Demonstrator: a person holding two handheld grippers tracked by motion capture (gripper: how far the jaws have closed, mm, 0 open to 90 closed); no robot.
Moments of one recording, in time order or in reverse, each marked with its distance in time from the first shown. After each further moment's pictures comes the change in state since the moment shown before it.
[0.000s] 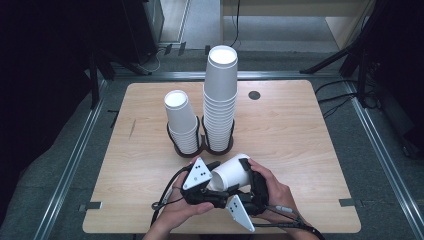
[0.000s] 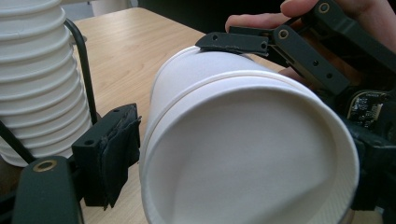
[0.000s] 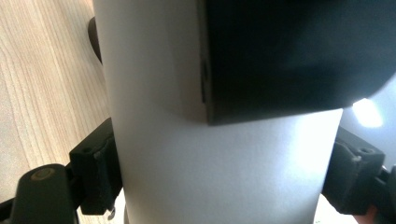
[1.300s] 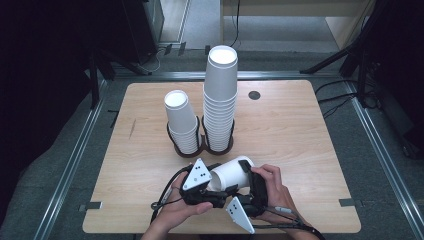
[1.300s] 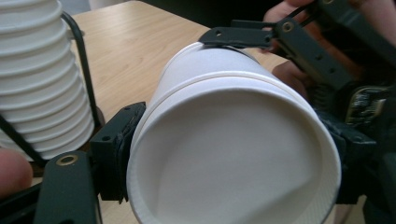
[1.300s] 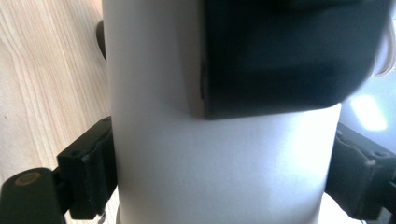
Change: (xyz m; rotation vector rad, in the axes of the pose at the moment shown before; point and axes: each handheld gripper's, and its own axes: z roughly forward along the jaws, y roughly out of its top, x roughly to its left) left arm 0.001 -0.001 -0.002 0.028 0.009 0.020; right arm 0.004 0.000 -0.002 -0.016 0.017 0.015
